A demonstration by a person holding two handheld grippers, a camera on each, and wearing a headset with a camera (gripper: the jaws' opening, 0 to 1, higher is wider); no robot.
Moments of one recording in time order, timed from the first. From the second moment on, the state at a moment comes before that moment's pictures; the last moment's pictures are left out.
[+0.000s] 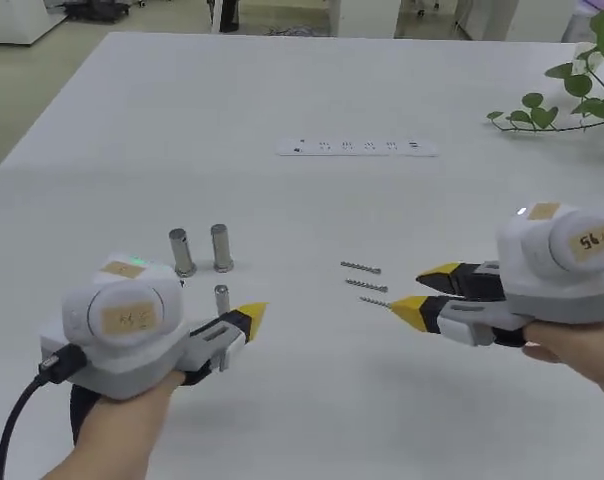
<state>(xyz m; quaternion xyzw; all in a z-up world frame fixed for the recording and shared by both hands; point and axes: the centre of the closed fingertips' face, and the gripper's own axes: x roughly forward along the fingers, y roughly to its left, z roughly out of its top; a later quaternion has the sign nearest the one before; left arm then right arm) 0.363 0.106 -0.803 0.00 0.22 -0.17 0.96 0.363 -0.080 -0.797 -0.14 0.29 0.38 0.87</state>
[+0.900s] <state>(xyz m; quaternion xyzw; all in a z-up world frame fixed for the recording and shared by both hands) 0.331 0.101 -0.797 0.04 0.21 -0.27 0.94 0.386 -0.072 -0.842 -0.21 0.36 0.43 0.80</state>
